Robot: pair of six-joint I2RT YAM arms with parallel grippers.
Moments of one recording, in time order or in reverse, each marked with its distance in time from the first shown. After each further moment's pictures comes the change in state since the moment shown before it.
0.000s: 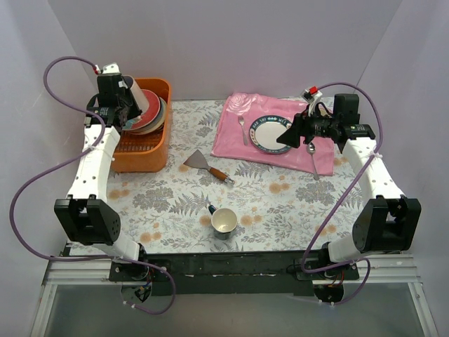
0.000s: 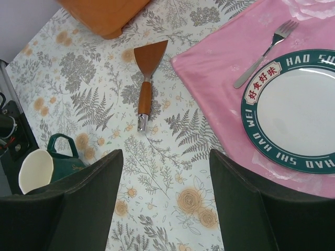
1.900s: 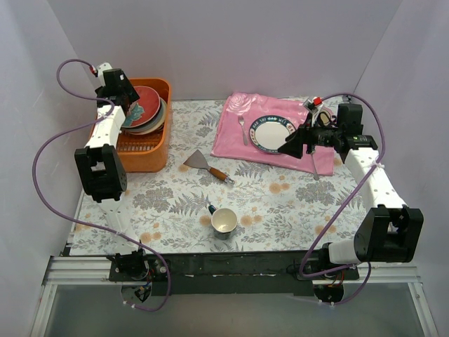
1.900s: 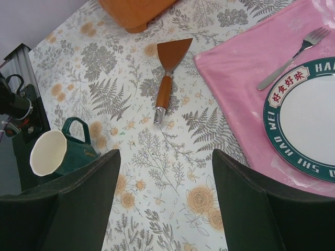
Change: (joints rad) left arm 0.143 0.529 0.248 0.318 -0.144 -0.090; right arm -0.031 -0.080 -0.132 0.051 -0.136 -0.060
